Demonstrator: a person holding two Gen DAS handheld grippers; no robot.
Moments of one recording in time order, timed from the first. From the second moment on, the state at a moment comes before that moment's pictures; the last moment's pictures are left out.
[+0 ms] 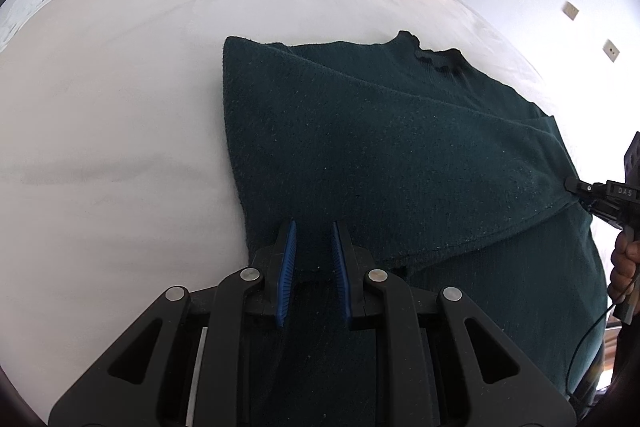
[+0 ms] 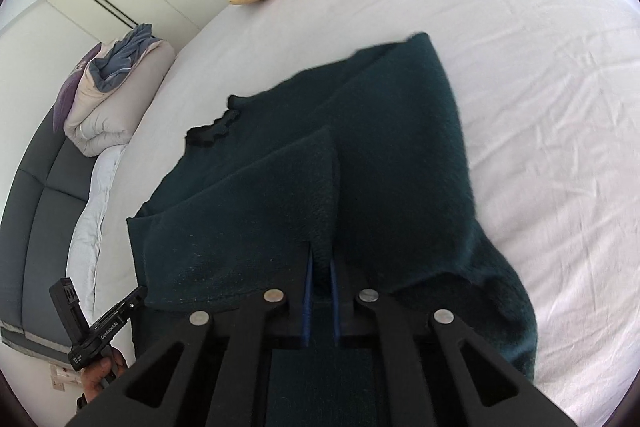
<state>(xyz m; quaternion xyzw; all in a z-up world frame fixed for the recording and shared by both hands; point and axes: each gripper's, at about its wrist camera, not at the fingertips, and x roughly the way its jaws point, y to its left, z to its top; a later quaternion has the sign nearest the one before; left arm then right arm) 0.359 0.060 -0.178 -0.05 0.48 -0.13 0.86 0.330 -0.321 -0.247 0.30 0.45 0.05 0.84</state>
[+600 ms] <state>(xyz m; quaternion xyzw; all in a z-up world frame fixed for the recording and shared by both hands) 0.371 0.060 -0.178 -0.09 0.47 -0.12 0.87 0.373 -0.266 -0.237 0.27 0.44 0.14 0.84</state>
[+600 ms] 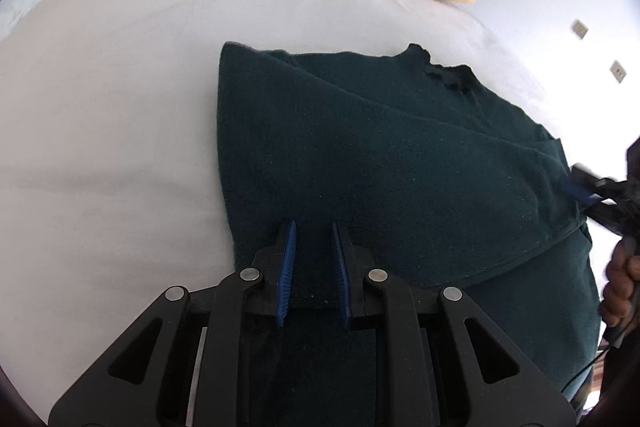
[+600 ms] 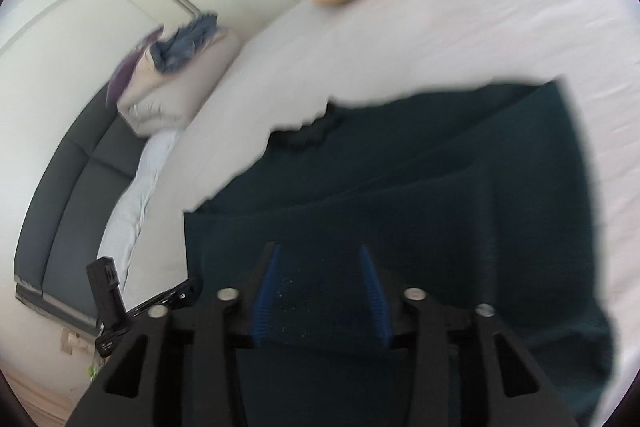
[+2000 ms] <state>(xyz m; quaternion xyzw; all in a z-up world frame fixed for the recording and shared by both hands) 0.038 0.160 -0.193 -0.30 0.54 -0.19 0.76 0.055 -0.349 -0.209 0.27 0.33 0.08 0.90</state>
